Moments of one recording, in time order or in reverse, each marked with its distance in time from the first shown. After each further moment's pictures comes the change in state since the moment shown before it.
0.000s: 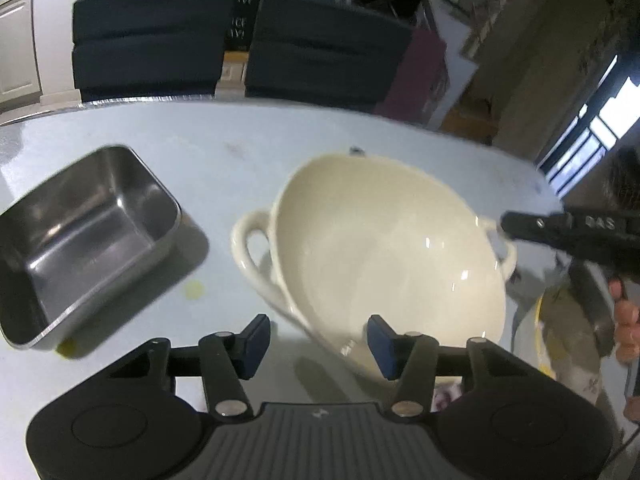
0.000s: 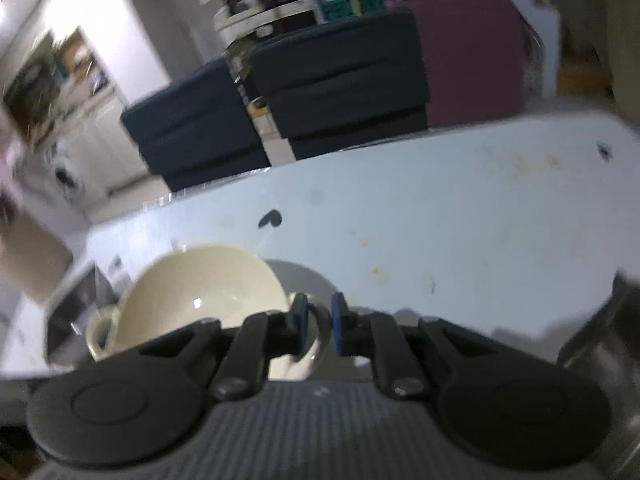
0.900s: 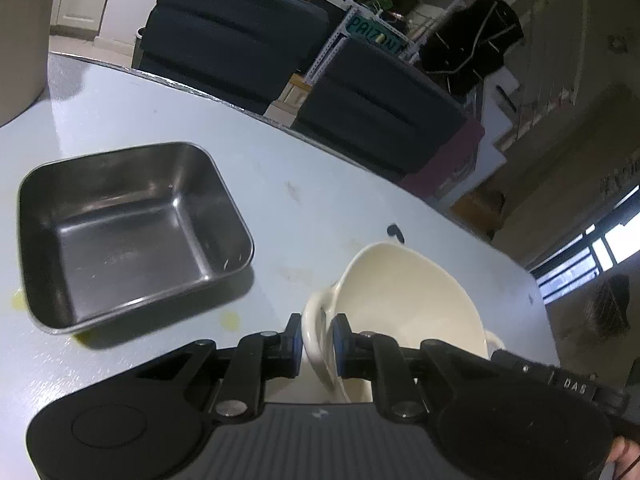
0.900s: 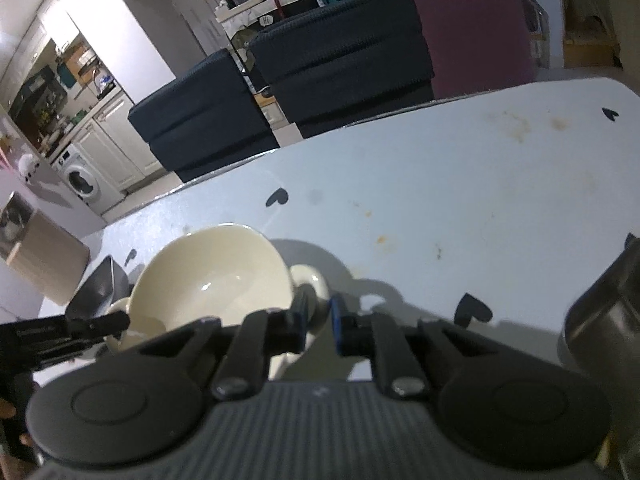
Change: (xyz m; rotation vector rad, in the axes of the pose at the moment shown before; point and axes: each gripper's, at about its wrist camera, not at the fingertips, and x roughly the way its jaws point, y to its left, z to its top) left arm -0.024 0.044 0.011 -0.306 -0.093 -0.055; right arm -0.003 -0.007 -0.013 -0.005 0.052 0.037
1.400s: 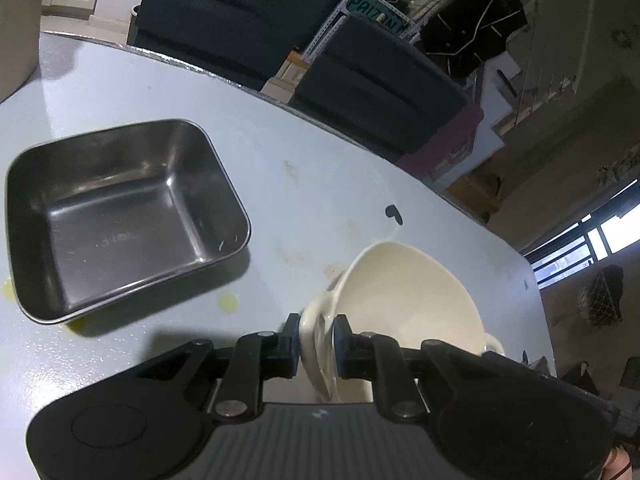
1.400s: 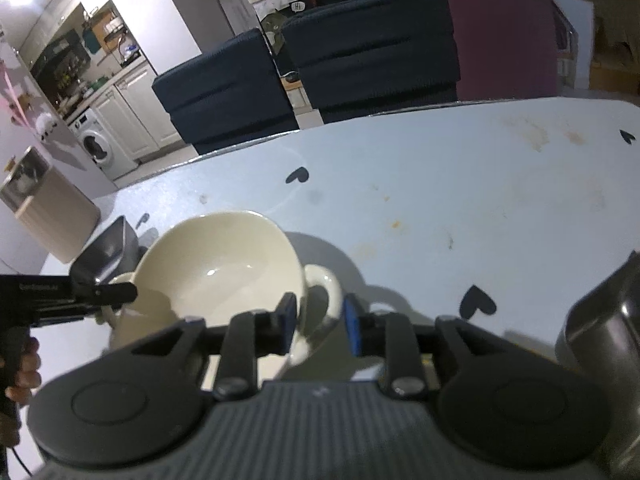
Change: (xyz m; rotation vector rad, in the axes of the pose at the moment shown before) left arm 0.012 0.005 0.006 -0.022 0.074 -0.020; right arm -0.001 0.007 -0.005 -0.108 0.033 0.018
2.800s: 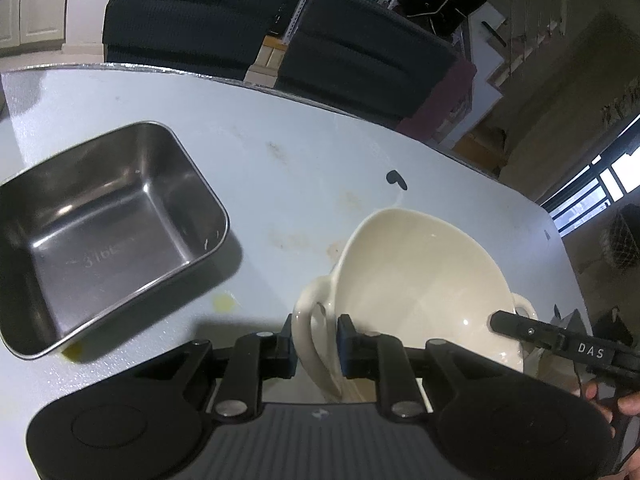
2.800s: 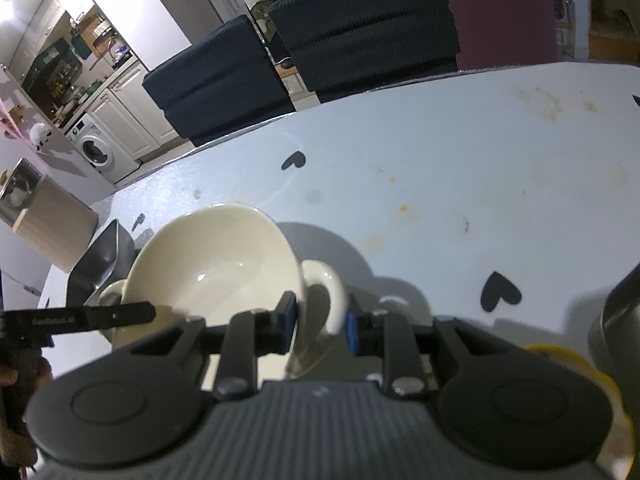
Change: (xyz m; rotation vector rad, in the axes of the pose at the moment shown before) left arm 0.026 -0.021 -0.003 0.168 0.053 0.069; right arm 0.024 -0.007 0.002 0.064 0.048 0.038
